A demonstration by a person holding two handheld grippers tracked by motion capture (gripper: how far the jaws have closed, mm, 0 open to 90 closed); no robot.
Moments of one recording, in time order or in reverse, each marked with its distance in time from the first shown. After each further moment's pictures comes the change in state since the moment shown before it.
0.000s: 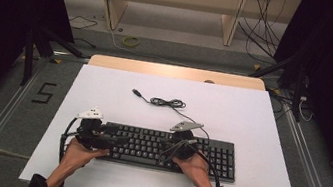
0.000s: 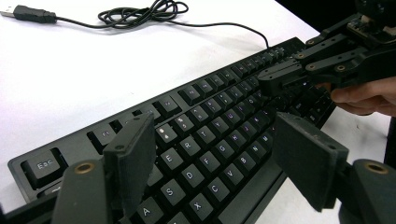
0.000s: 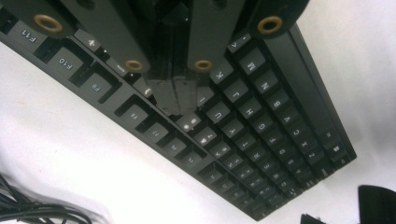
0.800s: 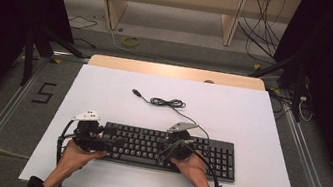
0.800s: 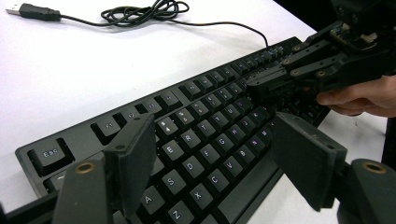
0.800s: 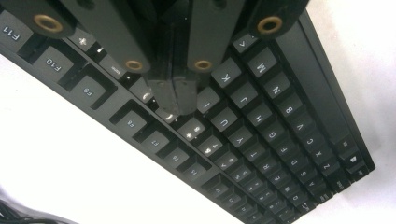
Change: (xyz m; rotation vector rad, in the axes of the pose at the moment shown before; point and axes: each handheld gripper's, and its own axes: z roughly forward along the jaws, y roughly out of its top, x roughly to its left) left arm 0.000 -0.006 -0.006 -0.009 0.003 0.000; right arm 0.000 -0.003 0.012 0.042 -0.017 -0.003
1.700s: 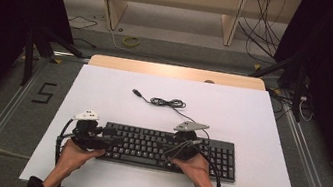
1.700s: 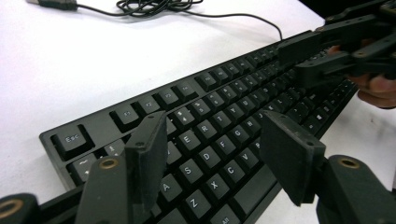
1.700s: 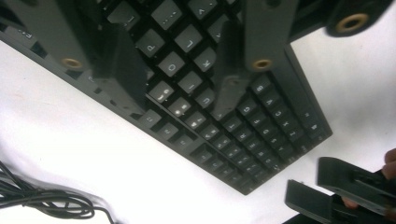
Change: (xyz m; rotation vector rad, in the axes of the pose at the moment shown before) left arm 0.007 -0.002 -0.001 0.029 0.040 -0.012; right arm 0.000 0.001 -0.022 -0.116 0.055 0.048
